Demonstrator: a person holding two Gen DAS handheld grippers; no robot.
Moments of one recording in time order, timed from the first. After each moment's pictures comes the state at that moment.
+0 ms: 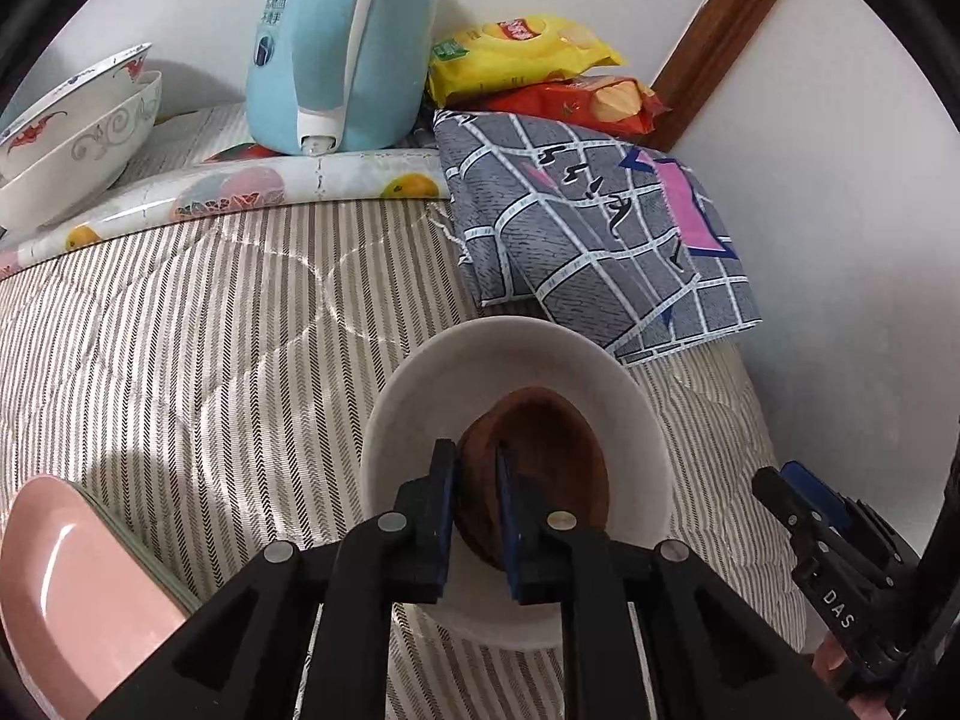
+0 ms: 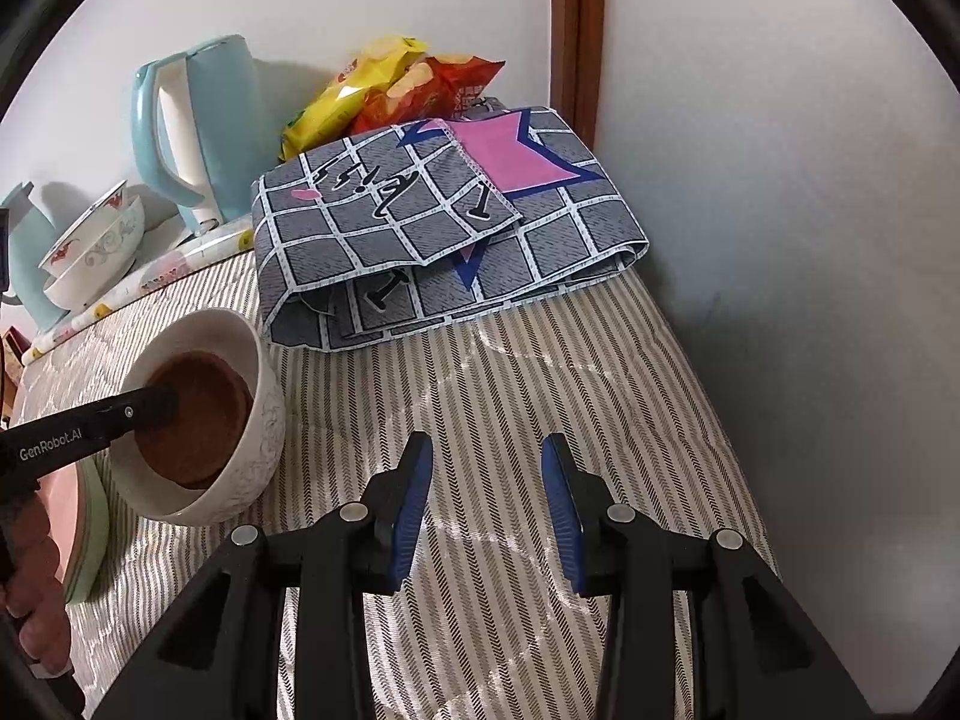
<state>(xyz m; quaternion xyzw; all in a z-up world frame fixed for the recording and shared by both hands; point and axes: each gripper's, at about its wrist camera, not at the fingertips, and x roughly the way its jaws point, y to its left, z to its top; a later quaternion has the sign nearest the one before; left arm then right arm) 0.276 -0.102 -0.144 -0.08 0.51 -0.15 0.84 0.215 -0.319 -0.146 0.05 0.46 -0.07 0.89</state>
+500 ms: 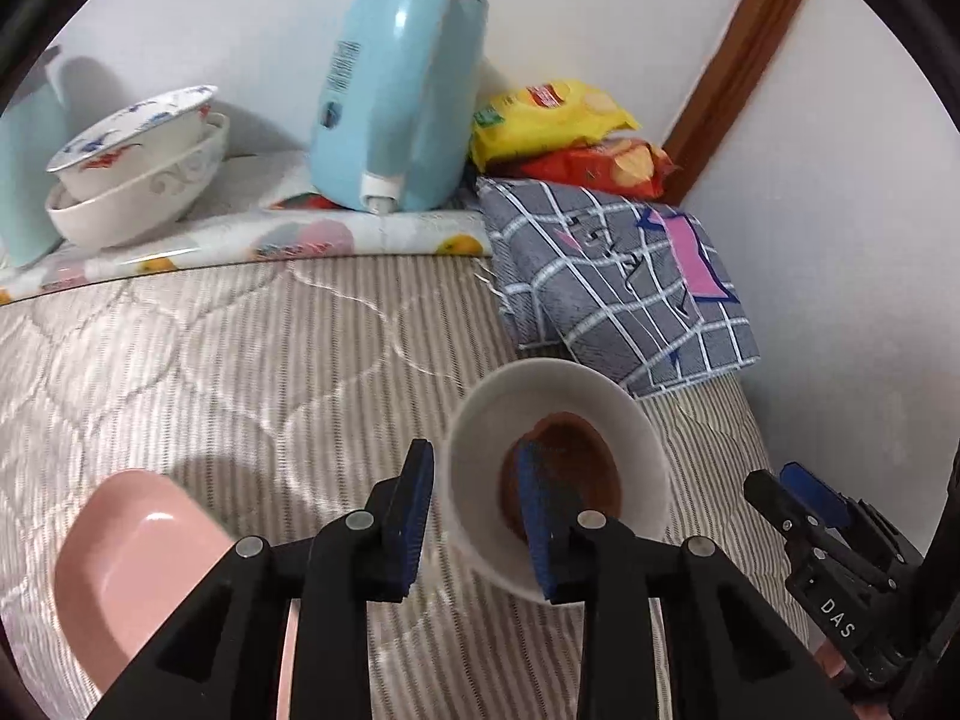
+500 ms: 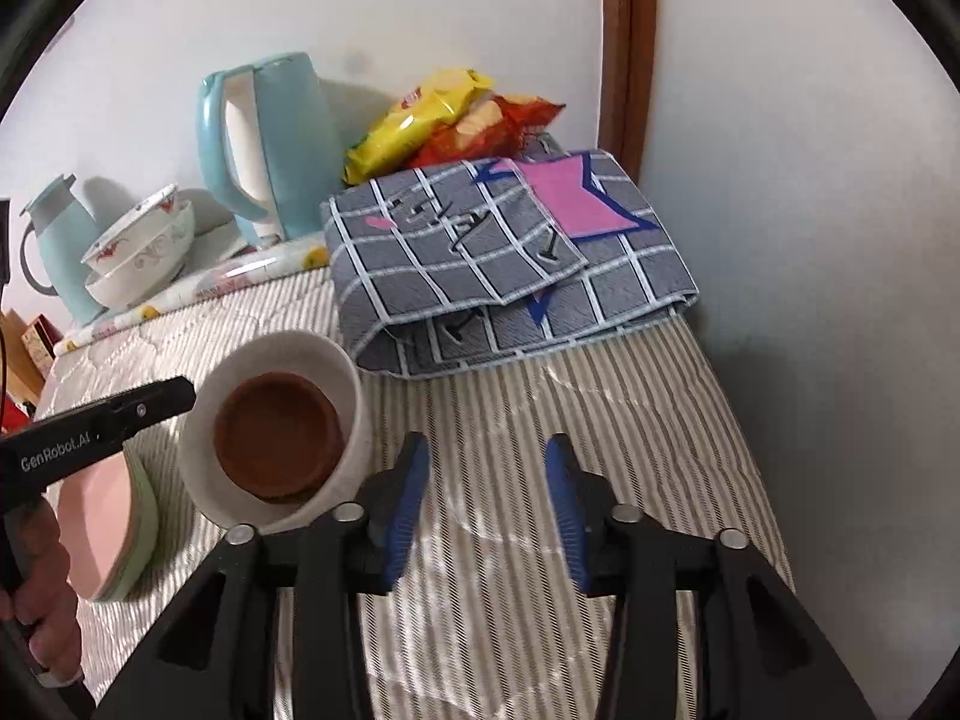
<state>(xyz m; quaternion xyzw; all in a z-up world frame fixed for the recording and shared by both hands) 0.255 -0.071 -0.111 -0.08 0.47 -0.11 0.87 0.212 -0.287 -0.121 0.05 0.43 -0.03 0.90</state>
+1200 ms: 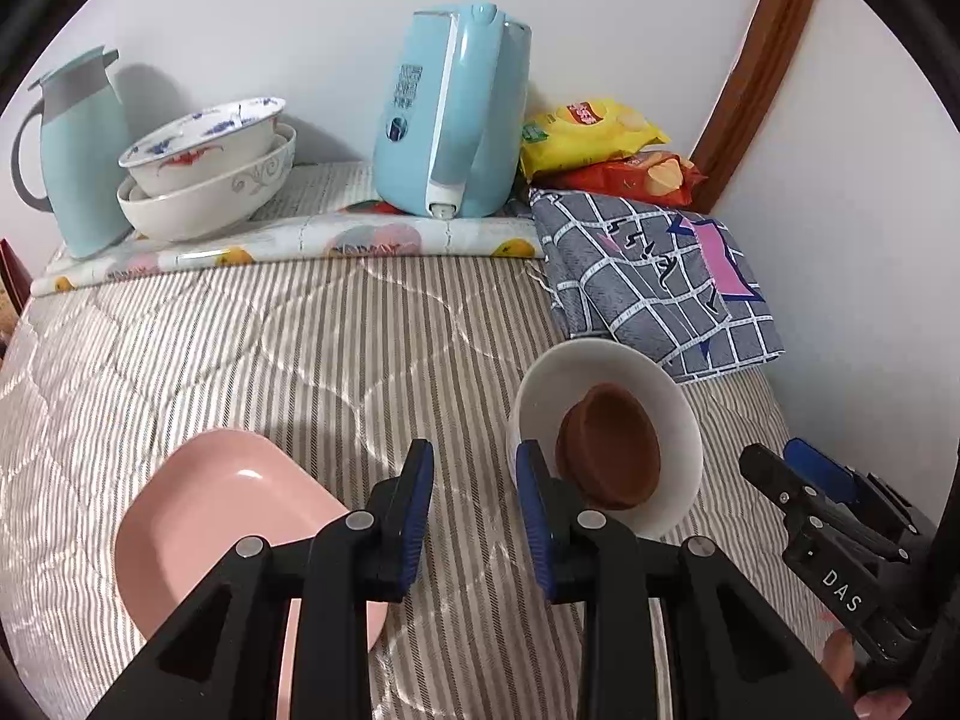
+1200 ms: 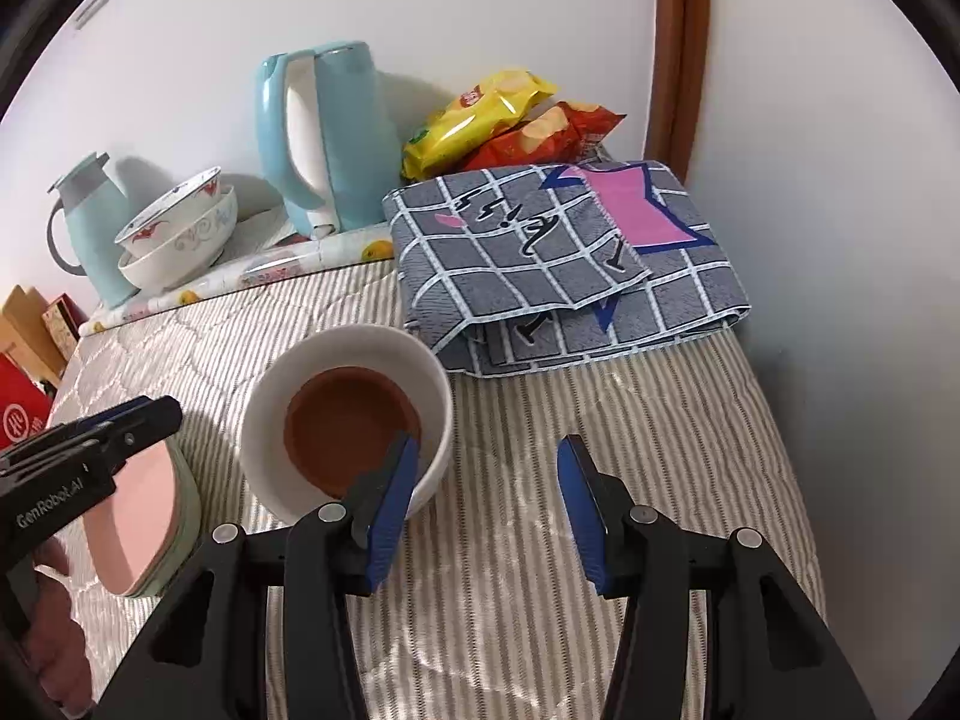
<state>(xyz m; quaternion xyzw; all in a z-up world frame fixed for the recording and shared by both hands) 0.224 -0.051 -0.101 -0.07 0.47 -0.07 0.88 0.211 -0.252 -0.114 0.04 0.44 0.00 0.90</state>
